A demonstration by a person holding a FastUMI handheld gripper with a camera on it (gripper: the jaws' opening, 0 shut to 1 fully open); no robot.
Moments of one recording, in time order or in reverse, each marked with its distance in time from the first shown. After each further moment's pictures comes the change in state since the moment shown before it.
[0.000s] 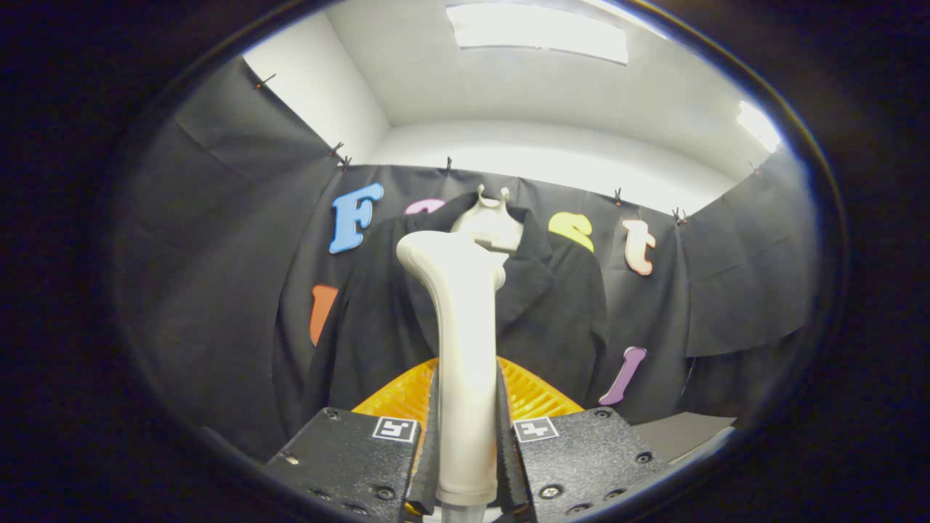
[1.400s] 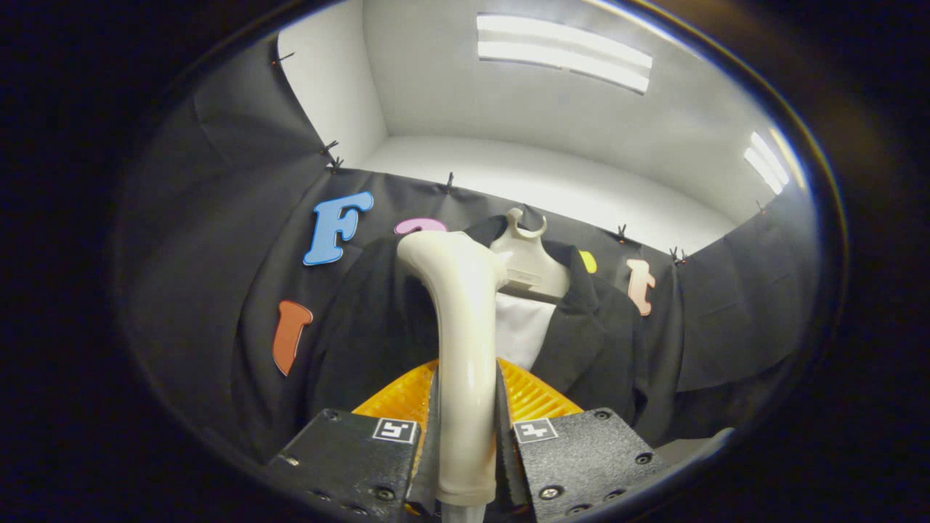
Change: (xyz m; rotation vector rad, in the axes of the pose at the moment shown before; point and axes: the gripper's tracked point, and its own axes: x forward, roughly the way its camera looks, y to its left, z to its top) arm 0.087 0.046 0.000 -0.090 -0.032 -0.100
